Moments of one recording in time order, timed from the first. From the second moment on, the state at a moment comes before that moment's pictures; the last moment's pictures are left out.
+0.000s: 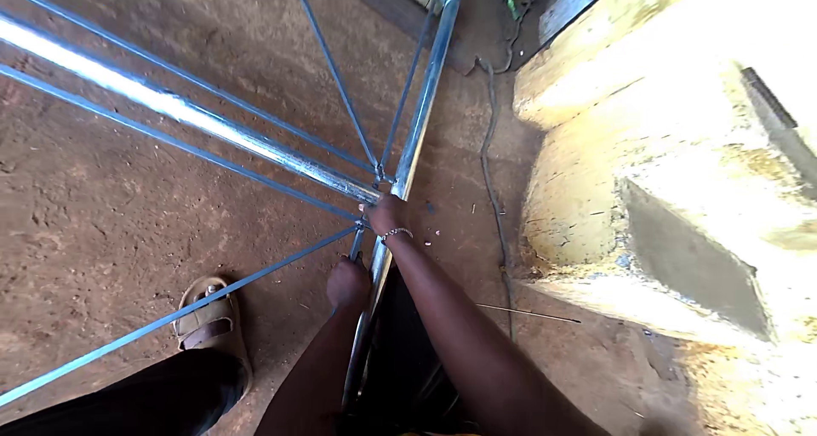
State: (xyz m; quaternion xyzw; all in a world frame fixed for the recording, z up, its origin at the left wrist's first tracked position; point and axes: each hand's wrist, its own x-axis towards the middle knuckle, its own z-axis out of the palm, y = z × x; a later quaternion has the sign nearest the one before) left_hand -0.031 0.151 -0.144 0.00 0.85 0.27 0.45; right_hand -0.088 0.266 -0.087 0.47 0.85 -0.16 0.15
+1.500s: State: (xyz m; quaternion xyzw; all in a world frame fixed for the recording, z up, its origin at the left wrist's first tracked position) left_hand -0.027 0.161 -0.152 -0.03 0.87 0.21 0.45; right_hand -0.044 0.331 -0.124 0.05 0.97 -0.25 -0.05
